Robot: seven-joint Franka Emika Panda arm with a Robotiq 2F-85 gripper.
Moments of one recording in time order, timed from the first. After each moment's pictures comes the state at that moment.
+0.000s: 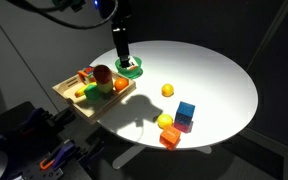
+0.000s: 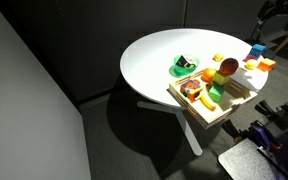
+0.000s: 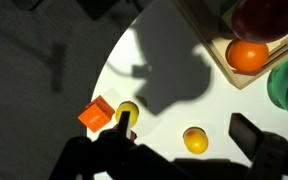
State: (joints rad) arm -0.25 -0.20 -0.11 -2.44 -0.04 2.26 0.37
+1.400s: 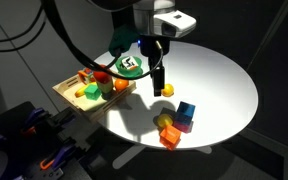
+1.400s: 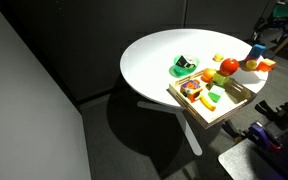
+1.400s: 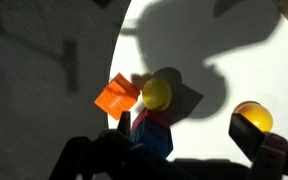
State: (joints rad) arm -0.25 0.14 -0.24 -2.28 -0.03 2.43 0.38
